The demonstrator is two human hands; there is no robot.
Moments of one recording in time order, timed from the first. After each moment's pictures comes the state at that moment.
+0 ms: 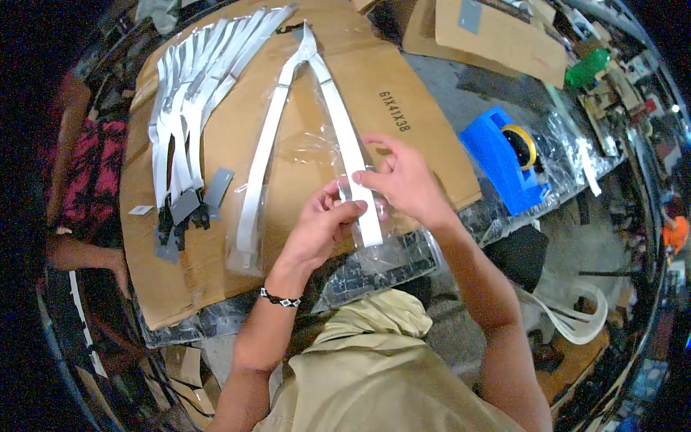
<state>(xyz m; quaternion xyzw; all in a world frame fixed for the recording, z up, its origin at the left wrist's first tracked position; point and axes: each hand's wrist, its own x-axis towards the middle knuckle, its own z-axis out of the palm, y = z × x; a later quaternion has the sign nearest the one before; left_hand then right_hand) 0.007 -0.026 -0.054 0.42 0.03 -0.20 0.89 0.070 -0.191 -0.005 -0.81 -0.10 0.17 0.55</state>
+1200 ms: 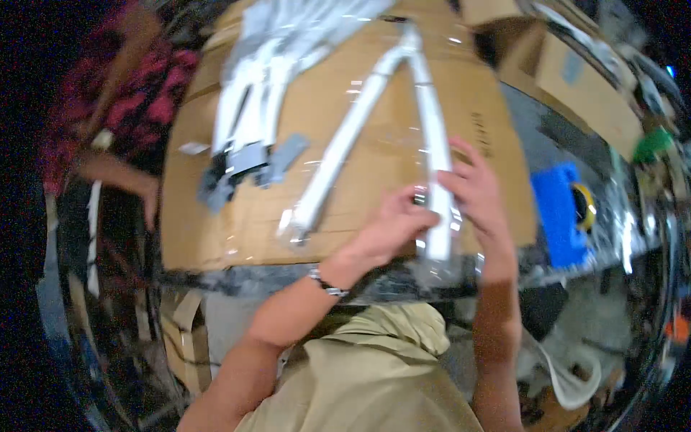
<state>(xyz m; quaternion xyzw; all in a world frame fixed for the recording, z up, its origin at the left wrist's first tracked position) 0.007 -0.035 -0.063 0.39 0.04 -0.15 0.91 0.089 -0.179 -0.023 -0.68 -0.09 0.23 0.69</state>
